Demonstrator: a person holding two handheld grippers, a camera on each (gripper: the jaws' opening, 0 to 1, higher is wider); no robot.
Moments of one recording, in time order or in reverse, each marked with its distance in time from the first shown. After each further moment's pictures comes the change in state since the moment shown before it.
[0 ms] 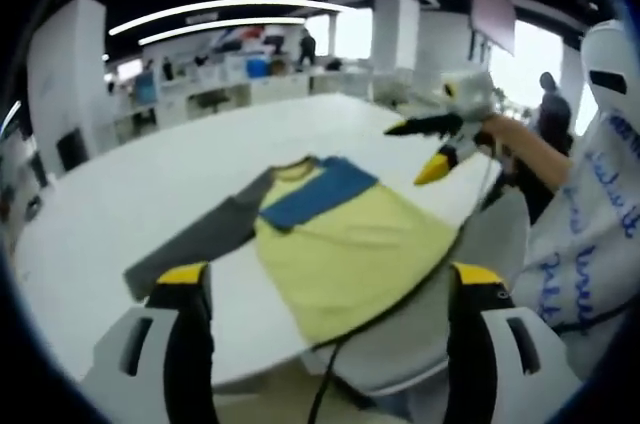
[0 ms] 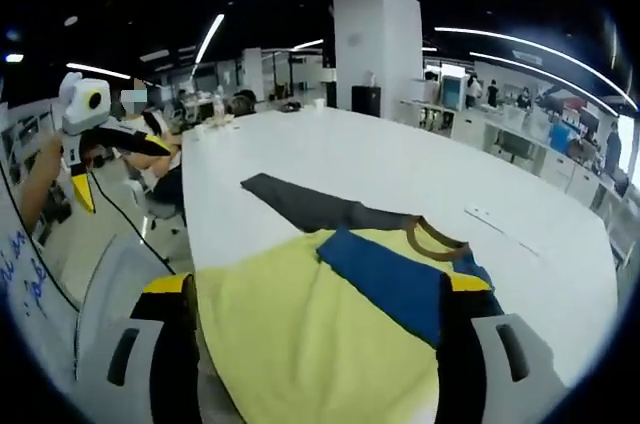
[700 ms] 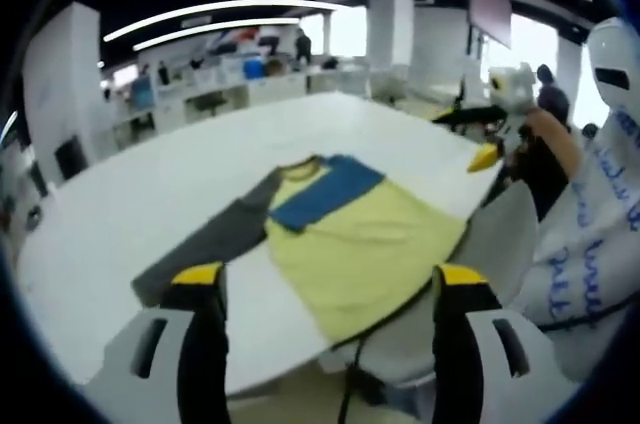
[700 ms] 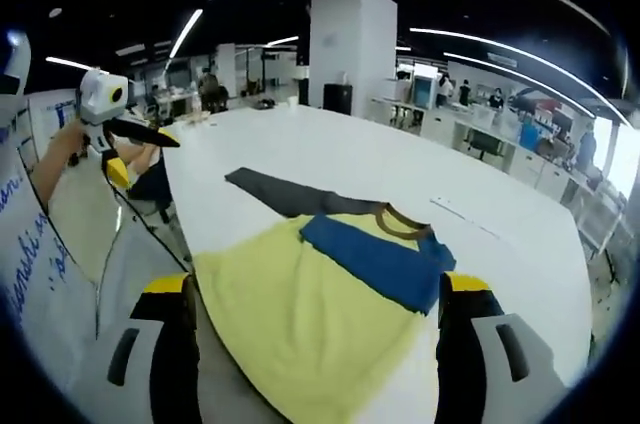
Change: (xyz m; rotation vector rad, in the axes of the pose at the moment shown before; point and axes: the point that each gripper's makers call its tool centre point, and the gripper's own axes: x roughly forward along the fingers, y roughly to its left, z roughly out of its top) left arm -0.002 0.025 -0.002 0.031 0.008 -0.010; right arm -0.060 0.003 -0.007 0.019 0.003 -0.146
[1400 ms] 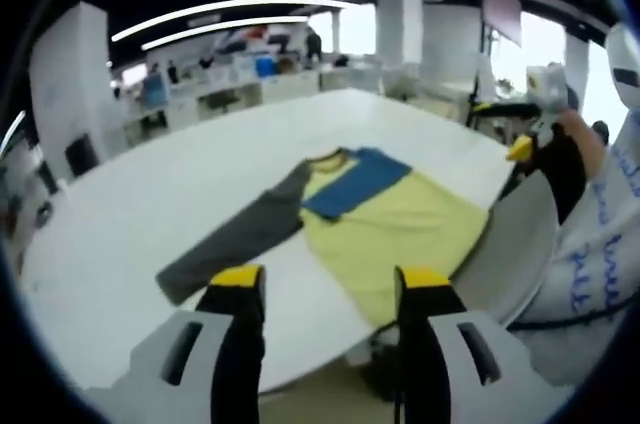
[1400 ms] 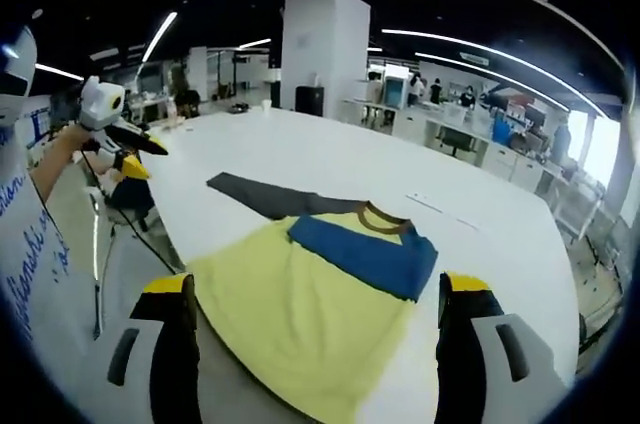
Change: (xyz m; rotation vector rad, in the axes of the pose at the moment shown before) left arm -0.014 0.061 -0.020 -0.005 -0.003 0.058; right arm -0.012 0.012 0.000 0.019 0.029 -0.132
